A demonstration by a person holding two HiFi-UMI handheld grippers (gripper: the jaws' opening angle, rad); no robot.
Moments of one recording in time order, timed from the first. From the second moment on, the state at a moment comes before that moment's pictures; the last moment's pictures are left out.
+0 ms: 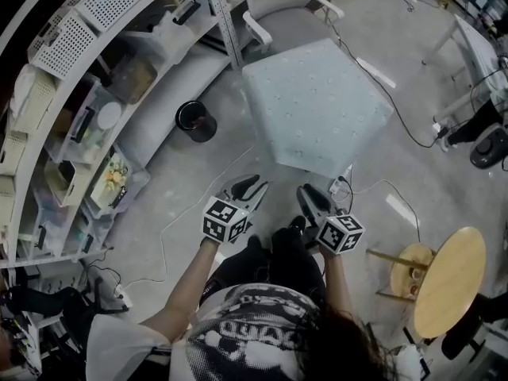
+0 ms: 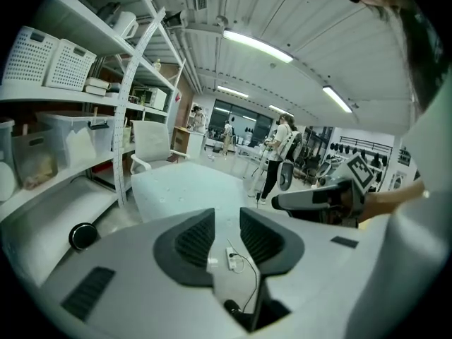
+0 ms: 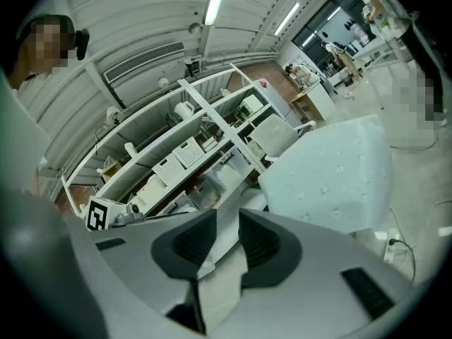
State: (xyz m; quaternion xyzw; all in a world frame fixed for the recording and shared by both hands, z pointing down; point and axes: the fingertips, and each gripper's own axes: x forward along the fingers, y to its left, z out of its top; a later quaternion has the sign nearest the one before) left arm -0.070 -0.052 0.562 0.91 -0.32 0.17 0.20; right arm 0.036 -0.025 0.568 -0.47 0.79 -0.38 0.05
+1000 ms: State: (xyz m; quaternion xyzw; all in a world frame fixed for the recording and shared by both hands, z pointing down) left arm -0.140 0.047 0.485 0.94 -0.28 0.08 0.15; right arm -0.052 0.061 0.482 -0.51 0.84 -0.21 0.01
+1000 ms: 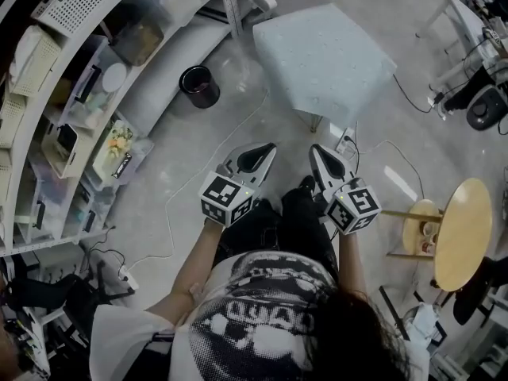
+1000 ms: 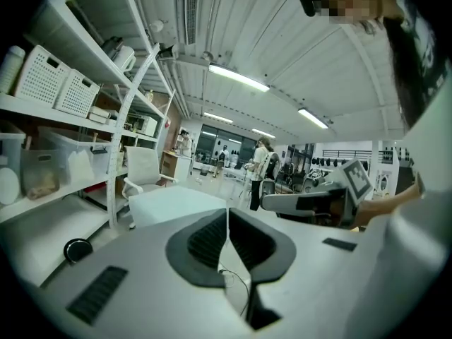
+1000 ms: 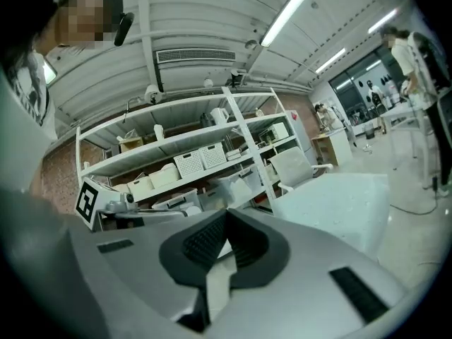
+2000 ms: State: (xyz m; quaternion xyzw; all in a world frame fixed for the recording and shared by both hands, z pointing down) left arm -0.106 0.089 0.470 0.97 -0.22 0.09 0.11; right arm -0.044 0.085 0.477 -0.51 0.84 -0.18 -0.01
